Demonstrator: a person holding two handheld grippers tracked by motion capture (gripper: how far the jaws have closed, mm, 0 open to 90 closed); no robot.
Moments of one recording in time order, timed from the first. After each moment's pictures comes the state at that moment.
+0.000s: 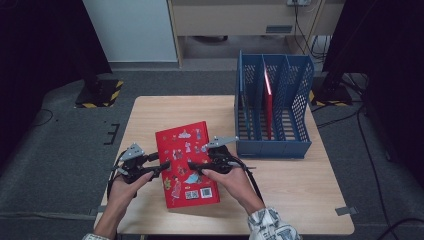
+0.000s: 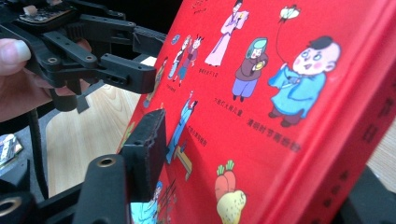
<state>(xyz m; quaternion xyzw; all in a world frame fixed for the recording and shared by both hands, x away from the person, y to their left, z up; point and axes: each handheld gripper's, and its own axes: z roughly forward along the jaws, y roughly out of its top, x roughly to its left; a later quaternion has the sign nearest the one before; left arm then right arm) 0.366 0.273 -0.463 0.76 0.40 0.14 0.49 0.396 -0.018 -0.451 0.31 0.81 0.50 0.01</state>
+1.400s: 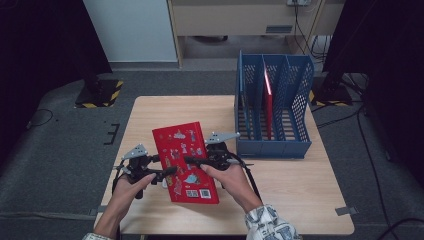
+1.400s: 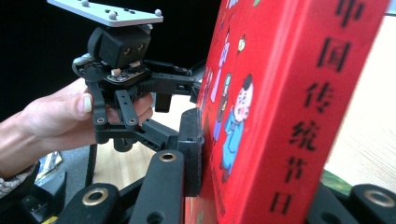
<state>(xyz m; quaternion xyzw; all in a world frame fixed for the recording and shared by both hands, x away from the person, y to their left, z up) 0.374 0.265 -0.477 0.75 0.38 0.05 0.53 0.394 -0.013 -0.429 0.28 0.78 0.56 -0.02</state>
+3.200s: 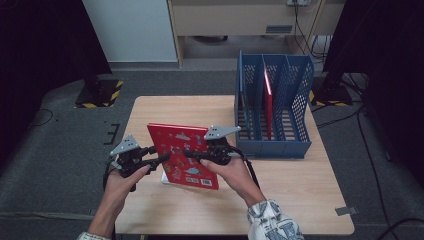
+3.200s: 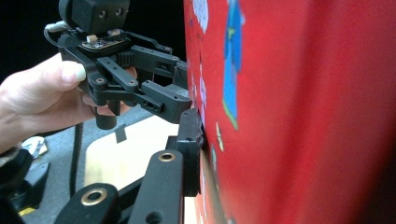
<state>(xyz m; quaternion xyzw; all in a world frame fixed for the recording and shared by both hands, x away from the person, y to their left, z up) 0.368 0.270 -0.422 0.75 0.36 0.14 0.53 0.399 -0.015 -0.405 0.22 0.79 0.57 0.02</state>
